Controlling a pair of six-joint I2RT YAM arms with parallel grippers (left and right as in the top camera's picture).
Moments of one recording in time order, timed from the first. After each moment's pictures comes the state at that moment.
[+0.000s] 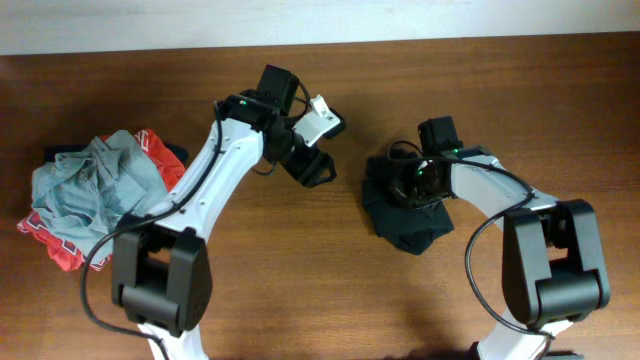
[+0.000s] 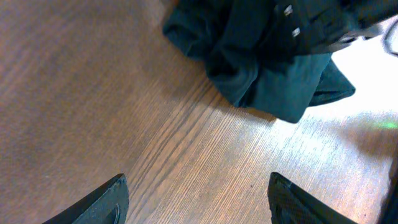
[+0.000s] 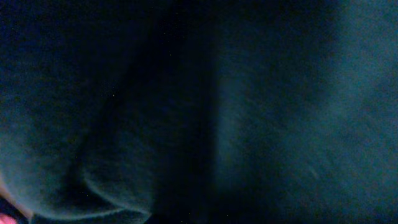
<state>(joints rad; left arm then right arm) -0.38 1.96 1.67 -0.96 0.48 0.45 0.14 1.88 1.10 -0.57 -0.33 0.85</state>
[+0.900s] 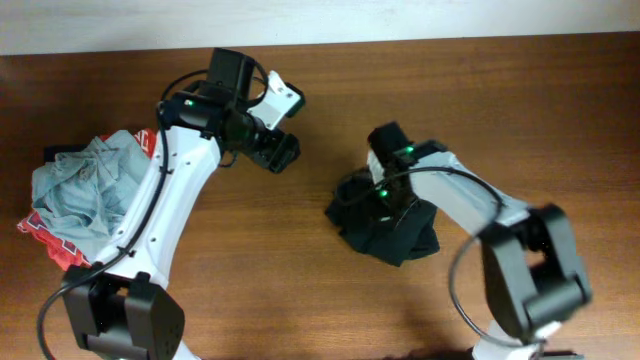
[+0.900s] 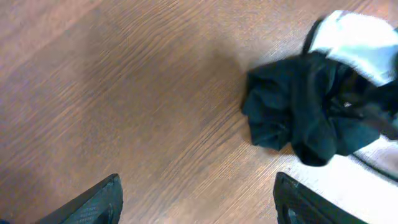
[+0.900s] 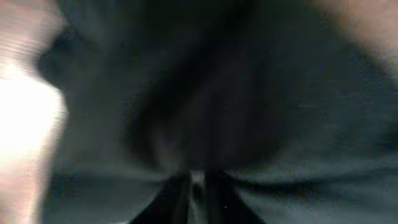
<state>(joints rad) -0.28 1.78 1.67 -1.01 0.31 0.37 0.36 1.84 1.23 -0.86 -0.19 0.20</state>
